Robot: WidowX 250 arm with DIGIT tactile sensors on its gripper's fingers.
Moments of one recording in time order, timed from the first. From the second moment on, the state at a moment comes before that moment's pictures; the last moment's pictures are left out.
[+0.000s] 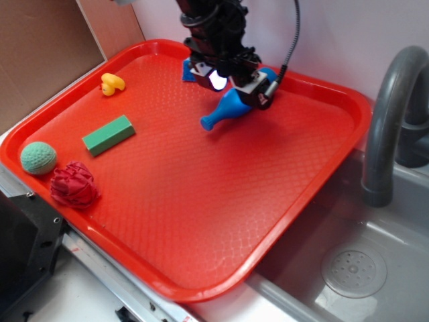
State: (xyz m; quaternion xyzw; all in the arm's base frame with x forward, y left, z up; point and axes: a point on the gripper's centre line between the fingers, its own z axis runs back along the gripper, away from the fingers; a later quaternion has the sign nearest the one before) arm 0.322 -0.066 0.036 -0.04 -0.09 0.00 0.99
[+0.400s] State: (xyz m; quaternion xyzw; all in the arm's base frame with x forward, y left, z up) arm 0.327 -0.061 0.024 -0.03 -0.09 0.02 1.00
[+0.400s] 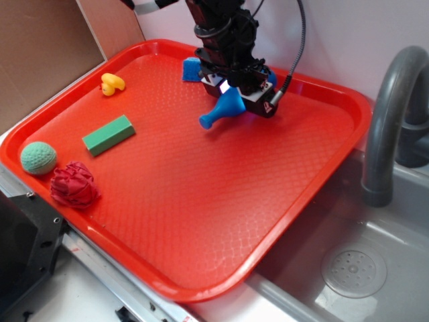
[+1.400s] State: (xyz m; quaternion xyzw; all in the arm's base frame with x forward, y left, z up) arm 0.242 -0.038 0.165 -0.10 -0.02 0.02 0.99
